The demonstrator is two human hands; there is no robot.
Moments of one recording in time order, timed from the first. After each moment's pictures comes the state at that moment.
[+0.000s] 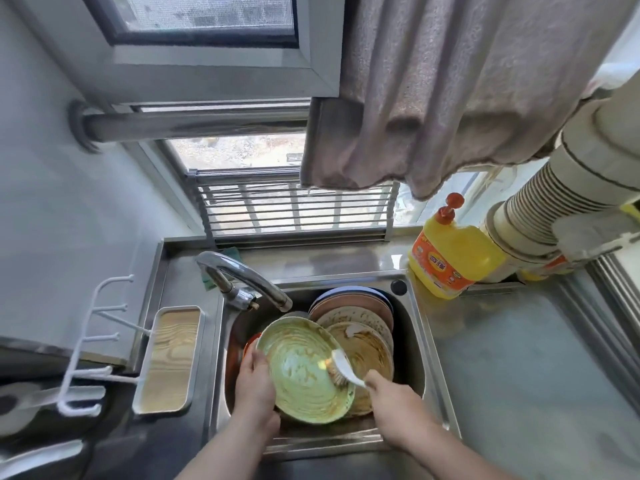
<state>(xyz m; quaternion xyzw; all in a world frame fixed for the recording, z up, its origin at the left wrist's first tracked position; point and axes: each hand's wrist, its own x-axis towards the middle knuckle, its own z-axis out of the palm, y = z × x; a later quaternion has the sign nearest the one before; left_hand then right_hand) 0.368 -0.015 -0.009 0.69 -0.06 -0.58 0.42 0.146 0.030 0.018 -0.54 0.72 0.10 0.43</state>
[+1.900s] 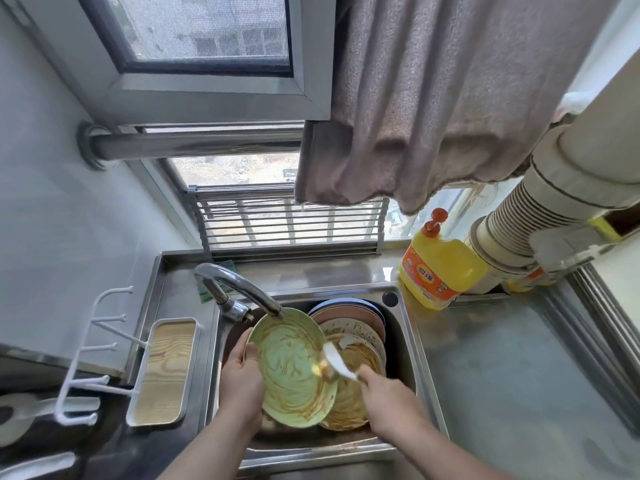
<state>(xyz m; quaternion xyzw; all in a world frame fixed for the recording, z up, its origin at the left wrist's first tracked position) 0.376 -0.030 0.012 0.71 -0.18 -0.53 0.43 0.148 0.015 0.033 -0.56 0.73 0.09 0.37</state>
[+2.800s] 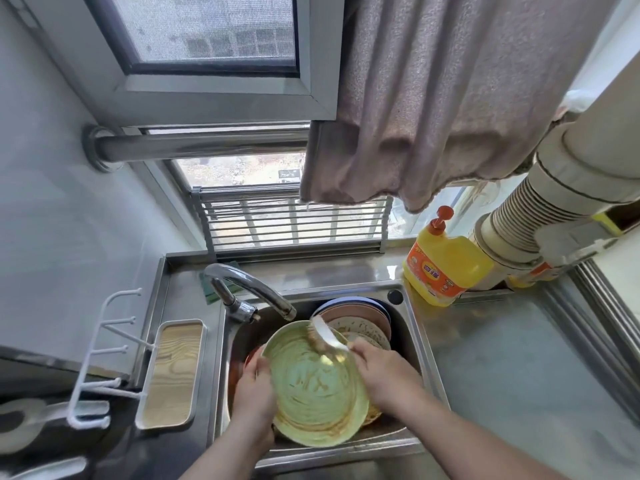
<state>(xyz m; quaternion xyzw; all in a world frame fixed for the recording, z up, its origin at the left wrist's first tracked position) 0.387 -0.014 -0.013 0.70 -0.17 -0.56 0.40 0.162 -0.017 0.052 -0.60 0.71 0.03 0.37</state>
